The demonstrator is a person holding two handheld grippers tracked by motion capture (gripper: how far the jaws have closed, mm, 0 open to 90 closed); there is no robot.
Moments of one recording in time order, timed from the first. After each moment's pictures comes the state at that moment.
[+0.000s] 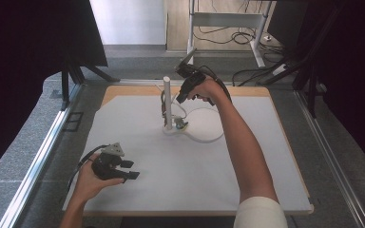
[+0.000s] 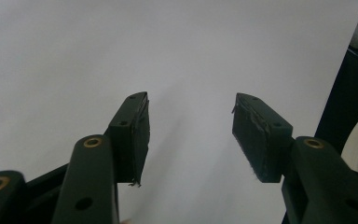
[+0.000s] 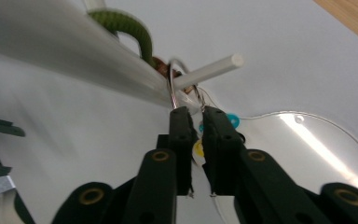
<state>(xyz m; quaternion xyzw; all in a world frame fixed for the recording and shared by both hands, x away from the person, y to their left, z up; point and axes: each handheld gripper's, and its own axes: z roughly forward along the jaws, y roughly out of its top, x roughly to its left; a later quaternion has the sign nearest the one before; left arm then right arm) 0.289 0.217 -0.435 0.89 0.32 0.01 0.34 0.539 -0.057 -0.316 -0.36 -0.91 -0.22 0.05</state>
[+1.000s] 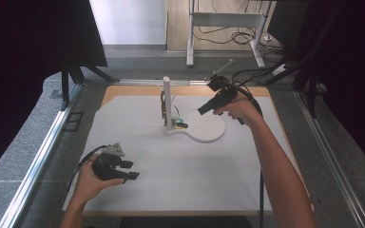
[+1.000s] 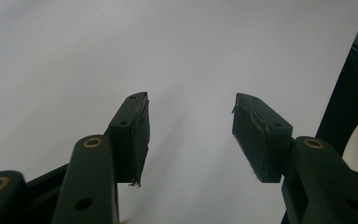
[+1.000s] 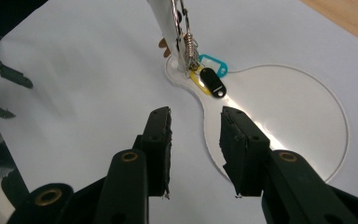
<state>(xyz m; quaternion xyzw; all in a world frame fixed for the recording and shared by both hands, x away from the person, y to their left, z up) 0.287 0.216 -0.434 0.88 0.32 0.01 0.33 0.463 -0.148 -0.307 -0.34 -0.89 -0.29 0.00</state>
